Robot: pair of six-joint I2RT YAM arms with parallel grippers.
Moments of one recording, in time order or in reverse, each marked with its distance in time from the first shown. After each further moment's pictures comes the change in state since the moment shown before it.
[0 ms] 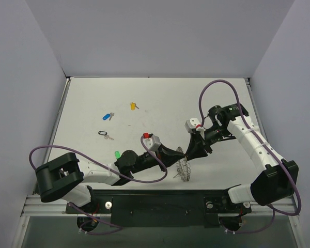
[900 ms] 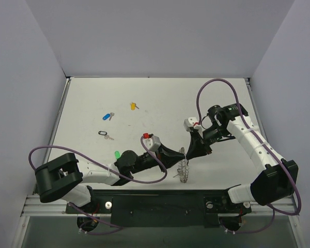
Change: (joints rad) left arm -0.002 -0.002 0.000 0.000 0.003 -0.004; right arm 0.001 0.006 -0.002 0.016 0.012 0.083
